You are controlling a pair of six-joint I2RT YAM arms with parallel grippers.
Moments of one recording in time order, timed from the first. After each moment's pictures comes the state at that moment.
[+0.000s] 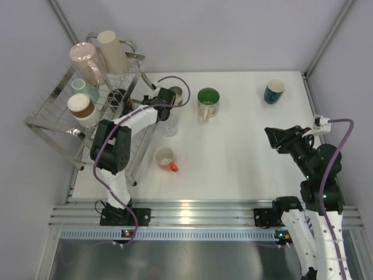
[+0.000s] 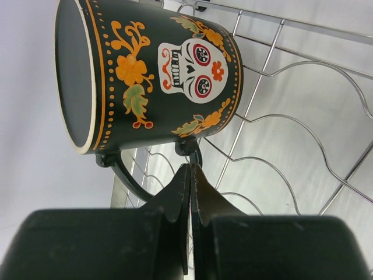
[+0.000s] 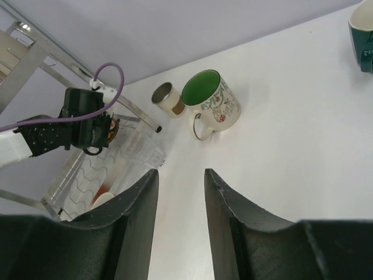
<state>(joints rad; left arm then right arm) -0.39 1.91 1.36 -0.45 -1.01 0.09 0.06 0.39 0.72 -0.37 -0.28 0.58</state>
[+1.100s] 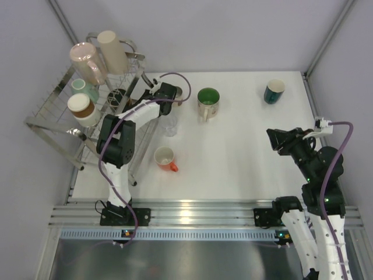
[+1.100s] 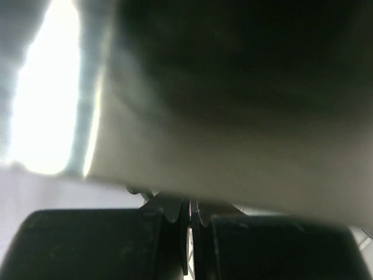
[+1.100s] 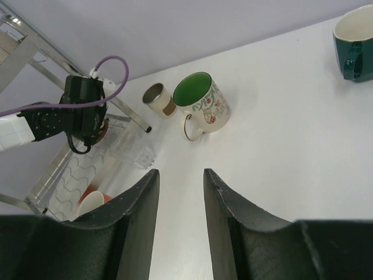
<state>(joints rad) -0.38 2.02 1.49 -0.44 -1.13 0.21 0.08 0.37 0.74 -0.41 -0.24 0.52</state>
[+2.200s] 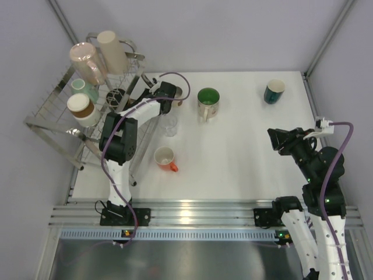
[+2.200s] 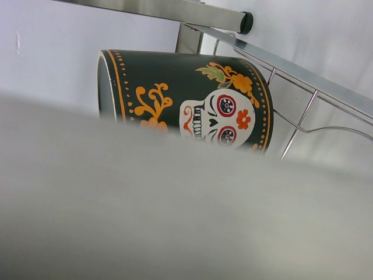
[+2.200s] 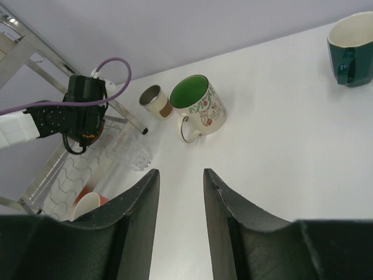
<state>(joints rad) -0.35 2.08 1.54 -0.44 -1.17 0.24 0.08 0.37 0.75 -0.42 -0.22 0.50</state>
